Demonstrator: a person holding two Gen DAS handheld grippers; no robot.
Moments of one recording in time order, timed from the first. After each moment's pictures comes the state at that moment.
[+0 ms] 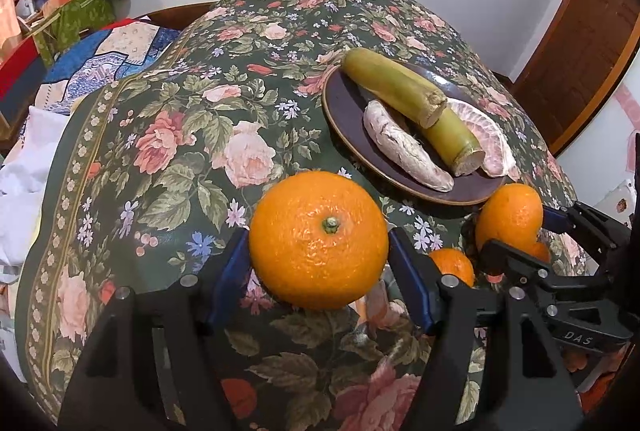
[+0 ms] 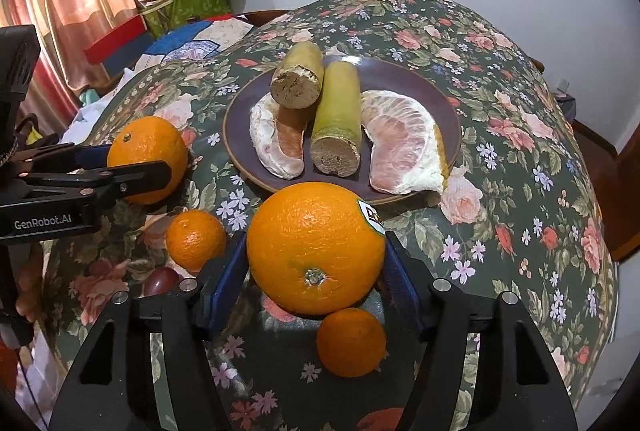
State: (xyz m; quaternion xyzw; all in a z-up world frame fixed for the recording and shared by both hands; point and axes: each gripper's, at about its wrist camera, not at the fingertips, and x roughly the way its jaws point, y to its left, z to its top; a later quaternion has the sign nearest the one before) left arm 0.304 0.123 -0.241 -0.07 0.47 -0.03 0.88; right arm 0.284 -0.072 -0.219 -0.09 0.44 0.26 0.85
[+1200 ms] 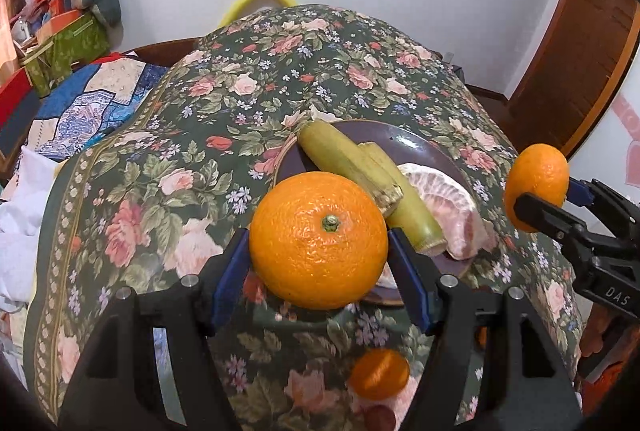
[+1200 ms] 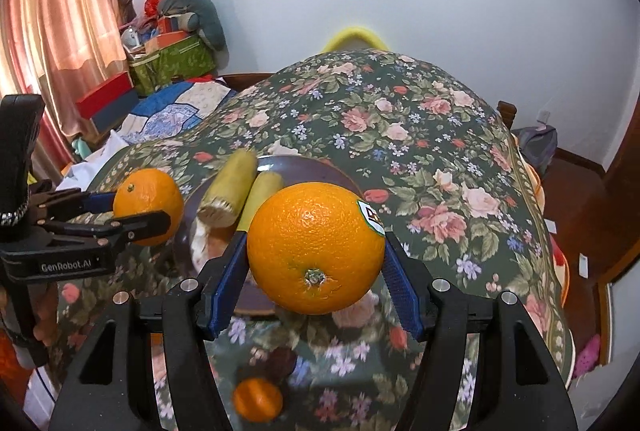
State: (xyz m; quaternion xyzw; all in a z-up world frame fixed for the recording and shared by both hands) left arm 0.359 0.091 -0.208 -0.07 0.43 -0.03 0.90; right arm 0.334 -0.116 -0.164 -0.06 0.36 0.25 0.90
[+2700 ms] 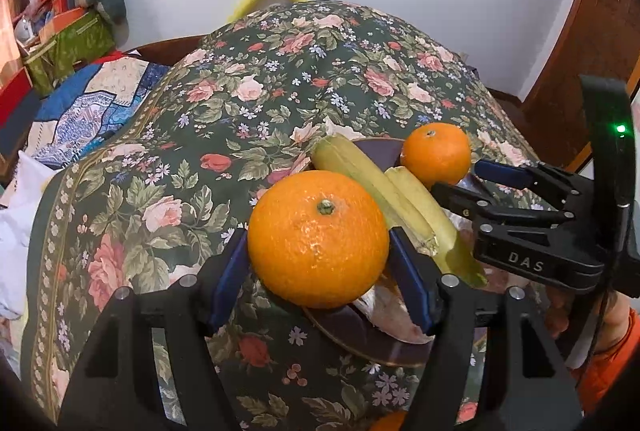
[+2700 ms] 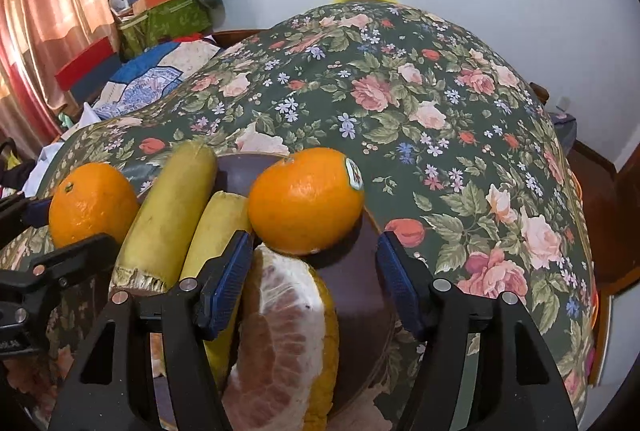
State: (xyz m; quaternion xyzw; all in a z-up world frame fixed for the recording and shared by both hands) left arm 0.402 0.094 -0.226 -0.06 0.43 -0.01 0.90; right arm 0.423 -0.070 -0.214 -0.09 0.43 0.25 0.86
